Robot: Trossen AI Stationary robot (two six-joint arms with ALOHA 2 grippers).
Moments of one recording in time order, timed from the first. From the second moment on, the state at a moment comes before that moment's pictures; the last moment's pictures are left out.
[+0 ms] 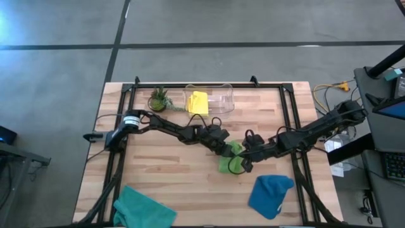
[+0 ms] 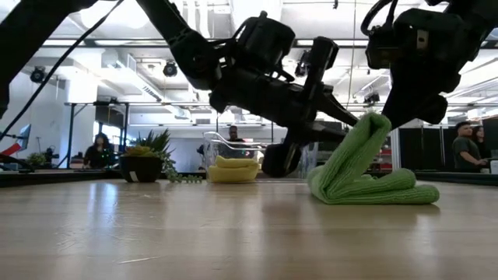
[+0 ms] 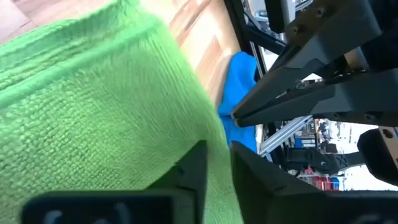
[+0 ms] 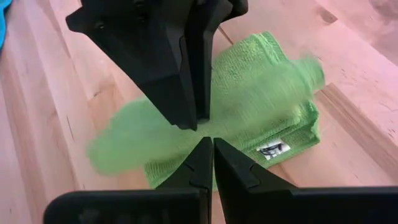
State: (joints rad) left arm 0.01 2.14 1.31 0.44 0.37 -1.11; right arm 0.37 1.27 0.63 -0.29 0.28 0.90
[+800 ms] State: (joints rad) left arm 0.01 1.81 1.14 0.22 0.34 -0.49; right arm 0.47 1.24 0.54 0.00 0.28 0.81
